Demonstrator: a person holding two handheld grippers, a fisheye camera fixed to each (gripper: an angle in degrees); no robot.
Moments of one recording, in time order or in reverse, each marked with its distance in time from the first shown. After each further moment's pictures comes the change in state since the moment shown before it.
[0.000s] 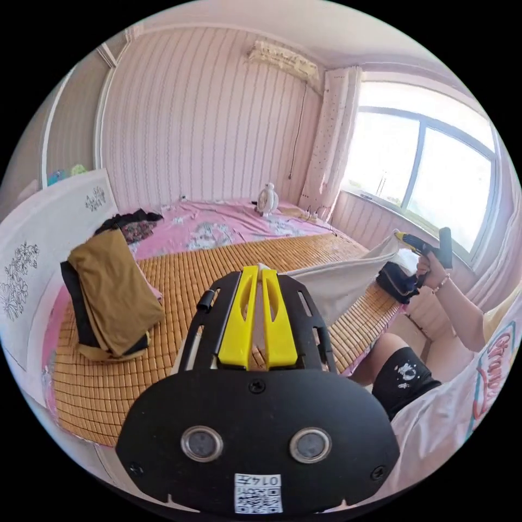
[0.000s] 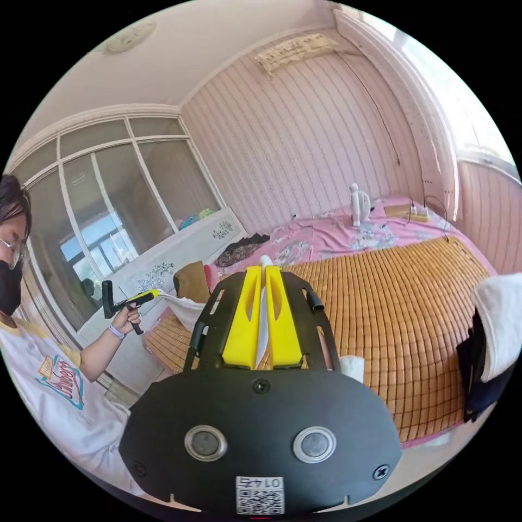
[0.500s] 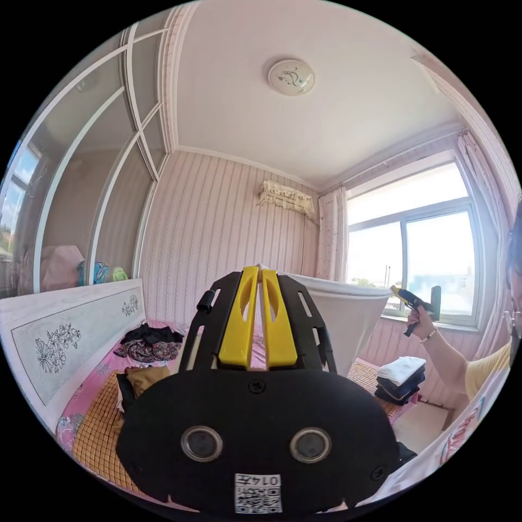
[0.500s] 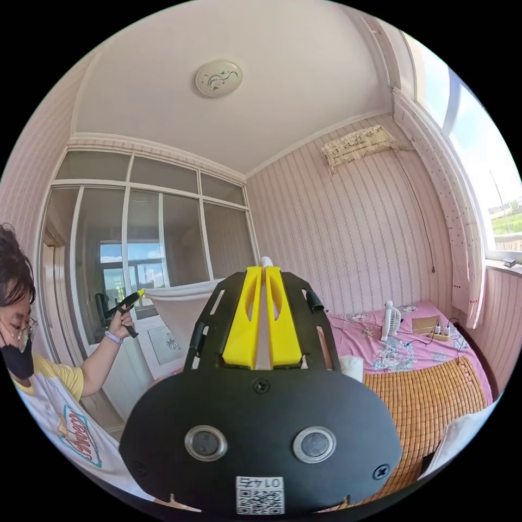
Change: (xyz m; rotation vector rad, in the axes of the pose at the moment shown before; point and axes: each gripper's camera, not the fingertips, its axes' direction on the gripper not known) left arm 0.059 -0.093 -0.320 0.639 -0.074 0.052; right arm -0.124 -0.139 -0.213 0.402 -0.145 -0.217
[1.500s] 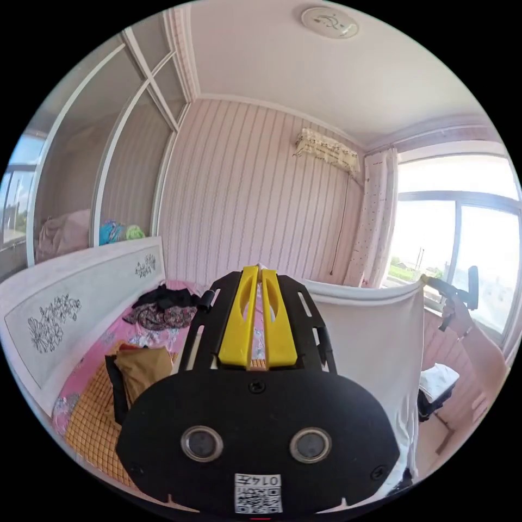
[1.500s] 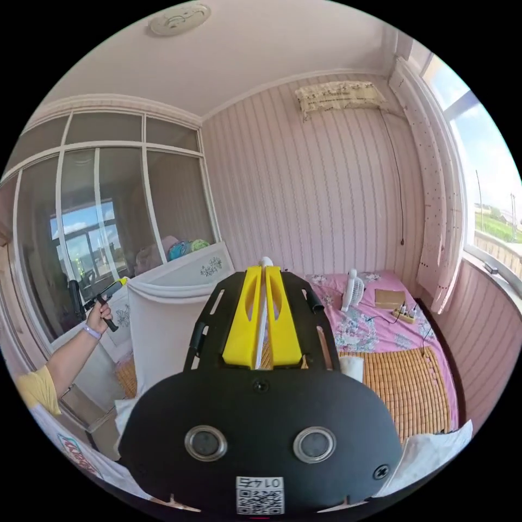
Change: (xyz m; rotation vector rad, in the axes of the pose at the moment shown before) left arm -0.044 0.013 0.252 -0.218 -0.194 -0.021; right arm 0.083 -0.066 0.183 -0.236 0.224 -0.021
